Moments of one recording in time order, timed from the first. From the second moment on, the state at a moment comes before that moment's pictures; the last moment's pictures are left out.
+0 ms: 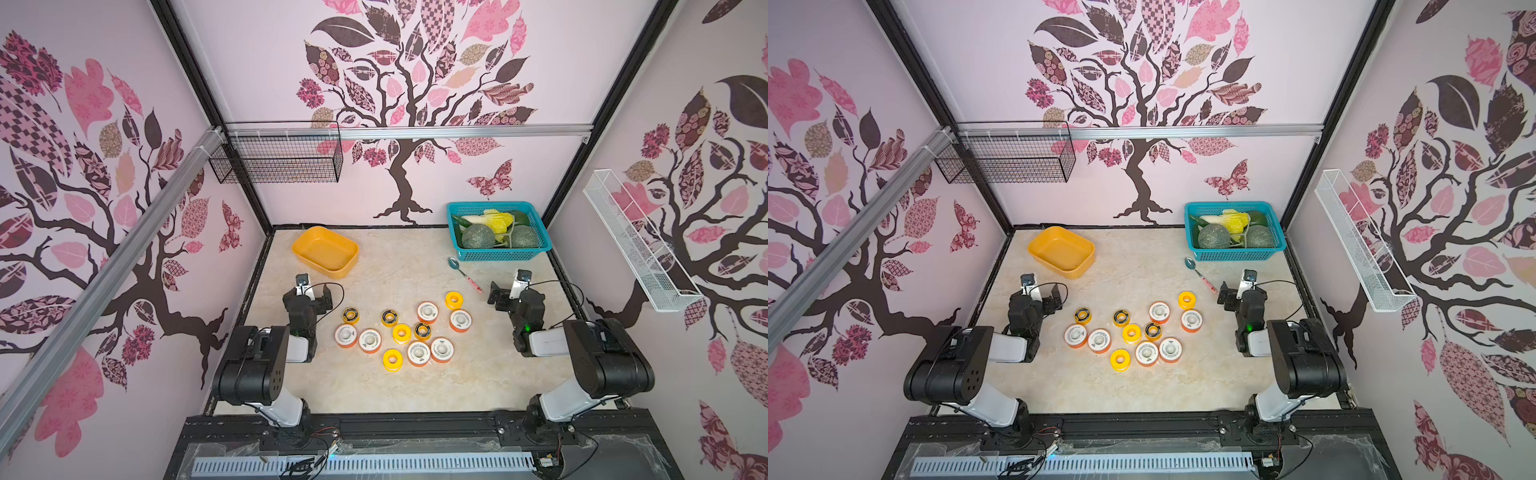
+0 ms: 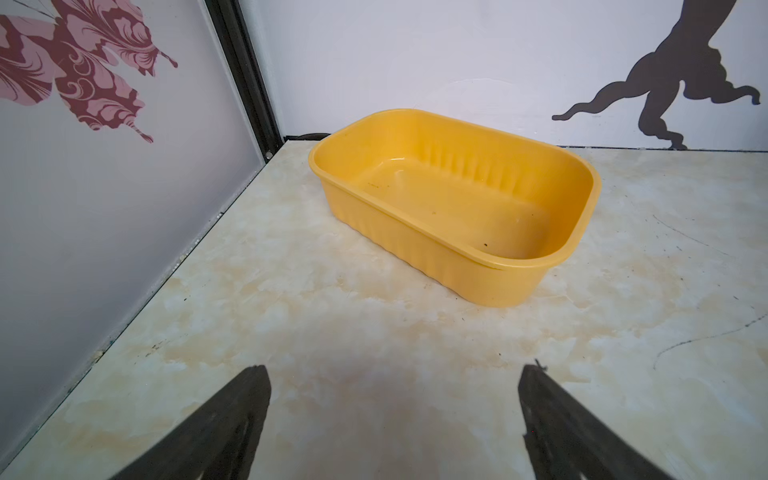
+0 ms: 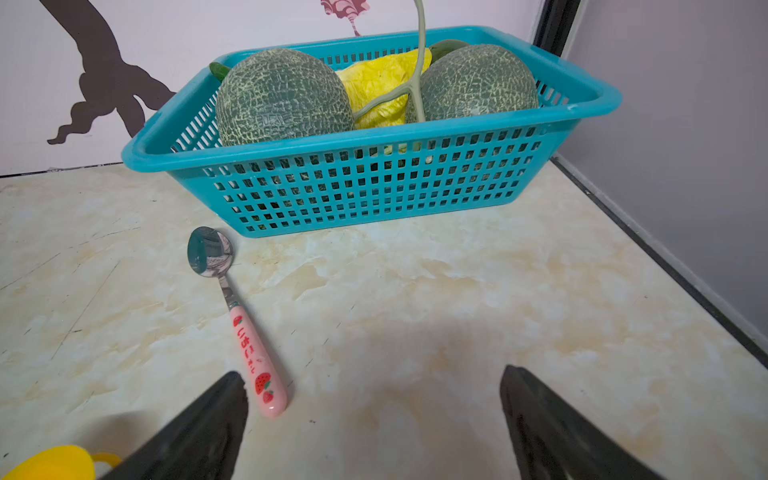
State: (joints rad) left arm -0.02 1.58 0.35 0.97 -0.18 -0.01; right arm 0.02 1.58 0.37 0.92 0.11 0.11
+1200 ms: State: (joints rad) left arm -0.02 1.39 0.30 0.92 -0.31 -0.06; right arm 0.02 1.37 0.50 0.59 0.24 0.17
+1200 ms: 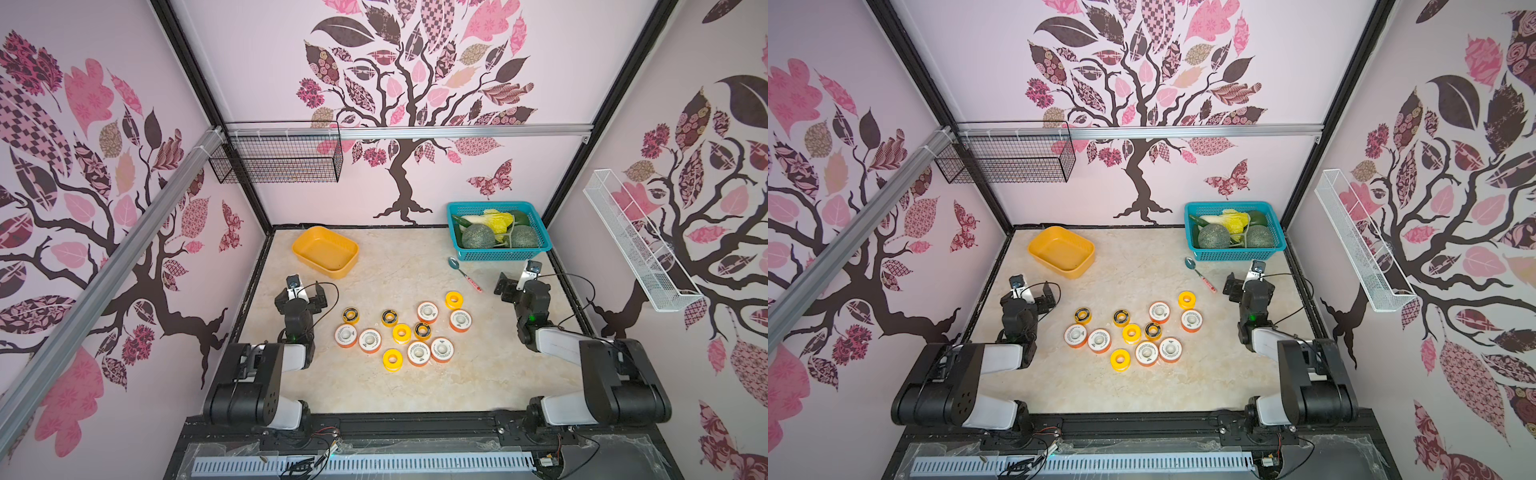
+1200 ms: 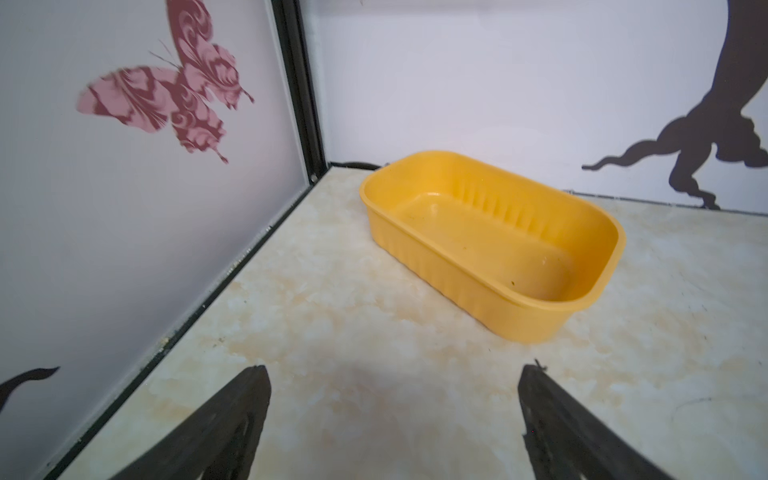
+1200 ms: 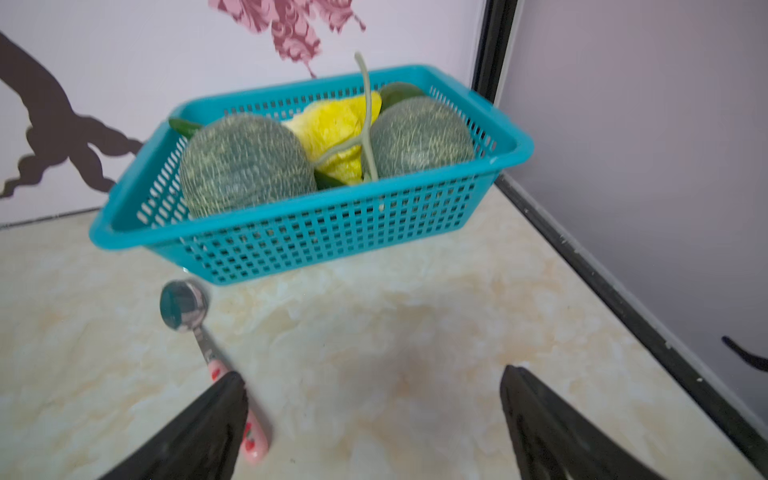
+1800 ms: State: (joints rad) left arm -0.01 1.49 1.07 -0.14 -0.37 -0.49; right arm 0.02 1.24 0.76 -0.10 0.02 0.38
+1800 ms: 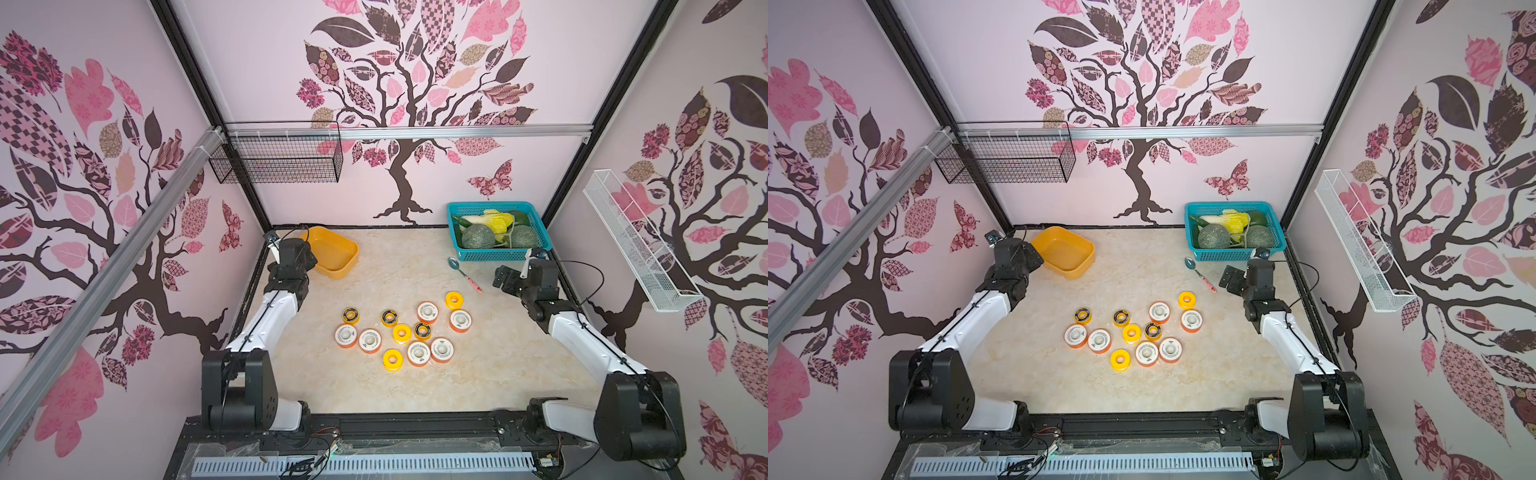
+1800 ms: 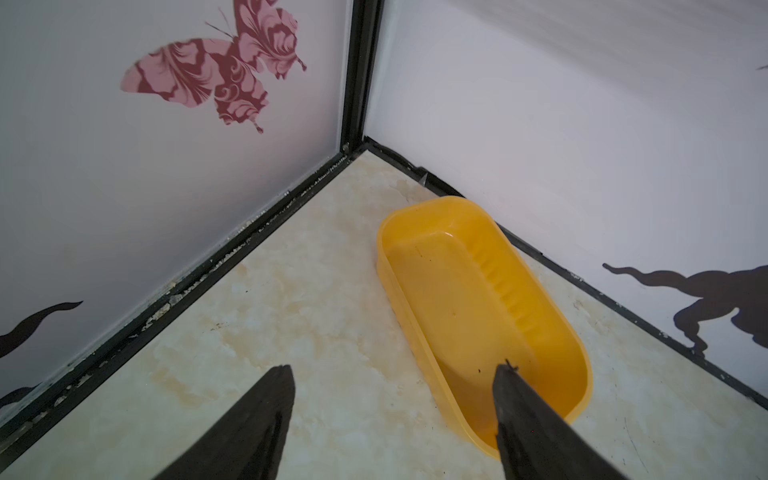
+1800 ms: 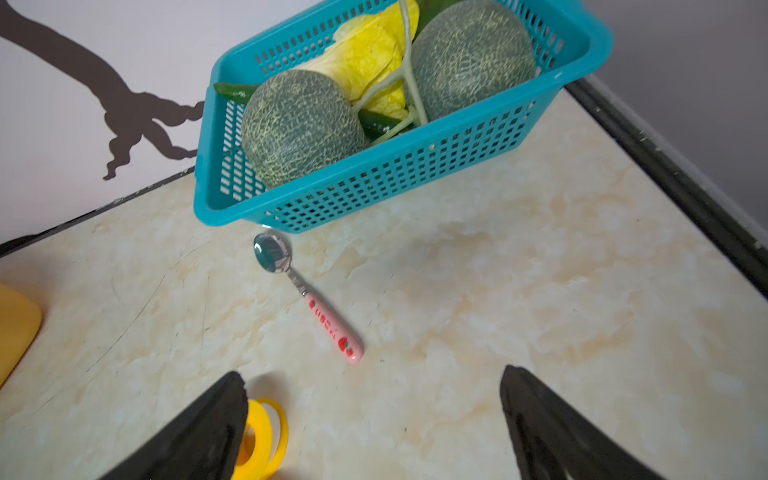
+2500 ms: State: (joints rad) left arm 0.09 2.01 1.53 -0.48 -0.09 -0.65; right arm 0.02 1.22 0.76 -0.17 -0.07 0.39
